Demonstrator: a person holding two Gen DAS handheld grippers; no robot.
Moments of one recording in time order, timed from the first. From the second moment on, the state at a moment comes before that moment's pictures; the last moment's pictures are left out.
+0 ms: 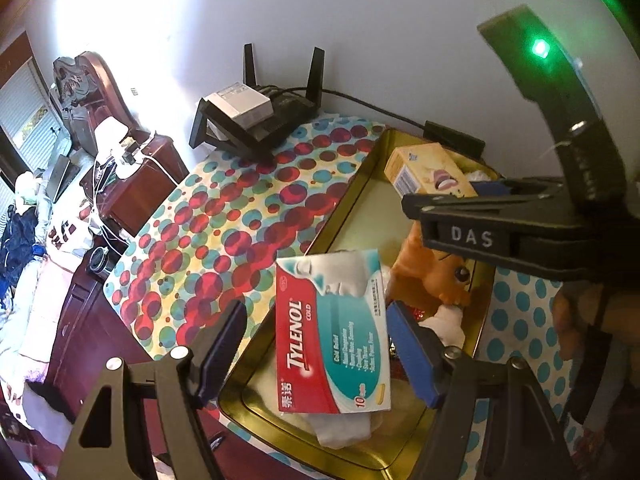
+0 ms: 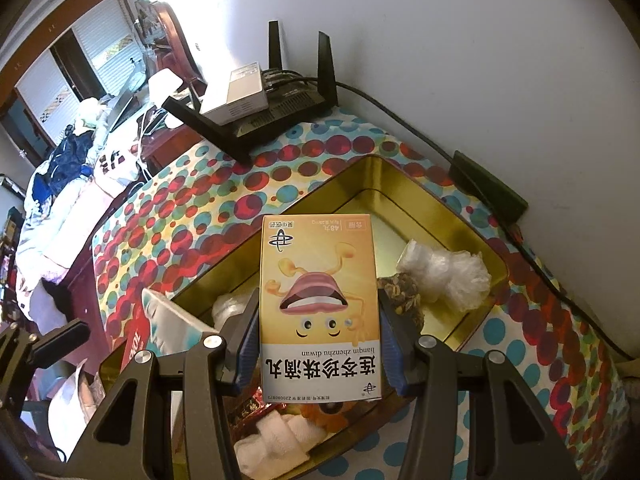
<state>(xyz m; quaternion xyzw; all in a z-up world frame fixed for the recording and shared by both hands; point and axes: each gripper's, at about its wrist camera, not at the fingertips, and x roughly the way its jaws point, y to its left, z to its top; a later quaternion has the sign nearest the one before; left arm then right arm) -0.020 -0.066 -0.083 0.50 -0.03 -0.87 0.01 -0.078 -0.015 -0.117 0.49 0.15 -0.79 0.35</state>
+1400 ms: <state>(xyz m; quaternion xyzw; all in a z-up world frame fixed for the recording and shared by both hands) -0.018 -0.067 -0.045 0.48 0.00 -0.88 0.04 -0.068 0.008 -0.093 0.50 0.11 -0.80 0.31</state>
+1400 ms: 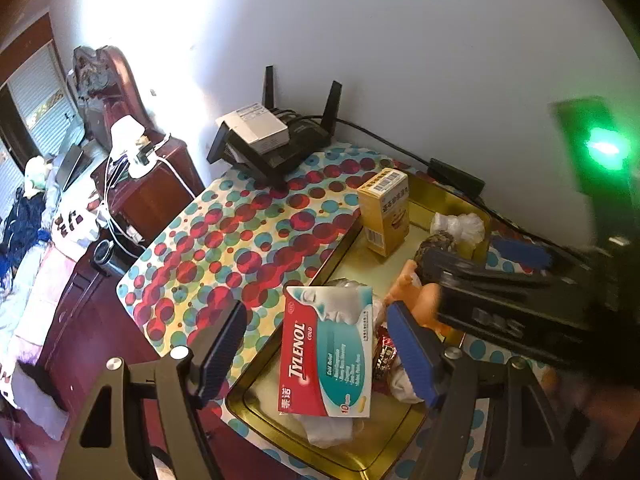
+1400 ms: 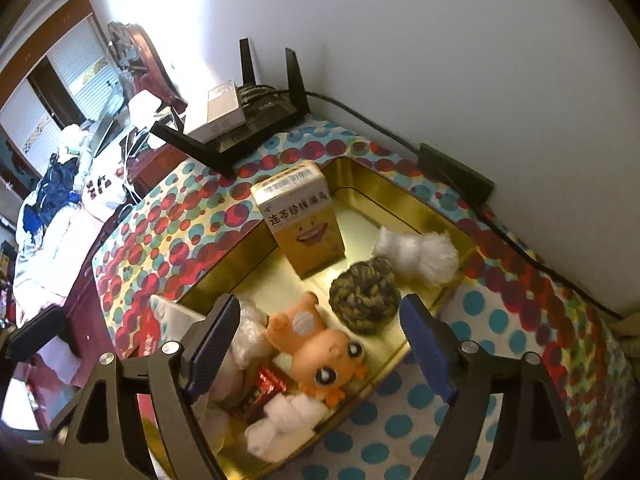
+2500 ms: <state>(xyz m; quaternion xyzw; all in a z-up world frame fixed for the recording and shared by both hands) -0.004 -0.038 -0.033 0.51 0.02 -0.86 0.04 -0.003 0.125 -0.030 0.49 0.11 -0.86 0.09</state>
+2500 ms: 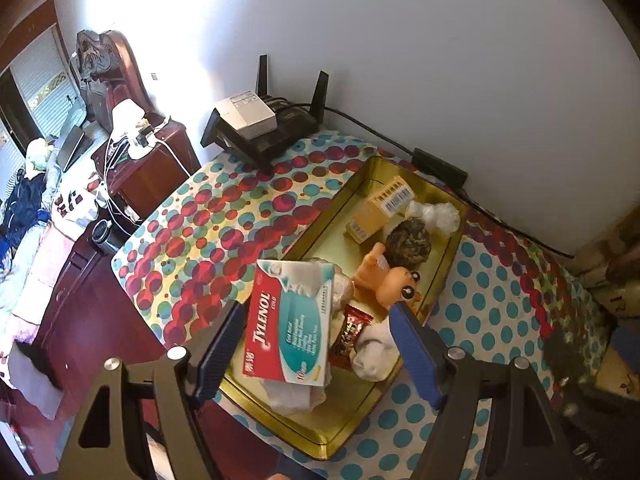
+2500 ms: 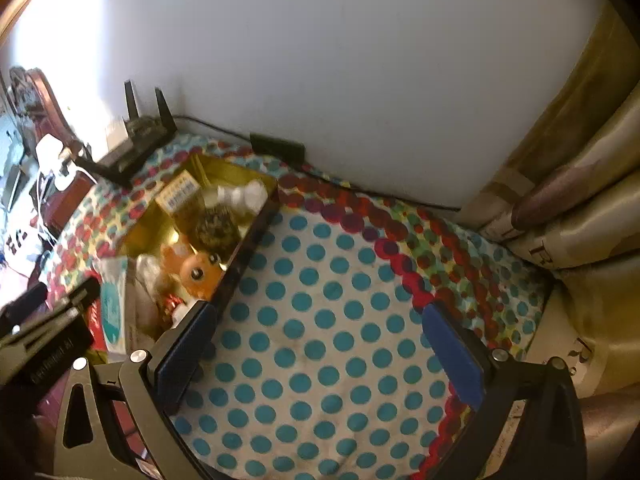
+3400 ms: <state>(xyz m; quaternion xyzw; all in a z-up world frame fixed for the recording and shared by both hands) 0.006 -0.055 -0.044 0.55 0.00 -0.83 0.03 0.021 0.126 -0.045 0.52 0.11 -0.85 0.07</state>
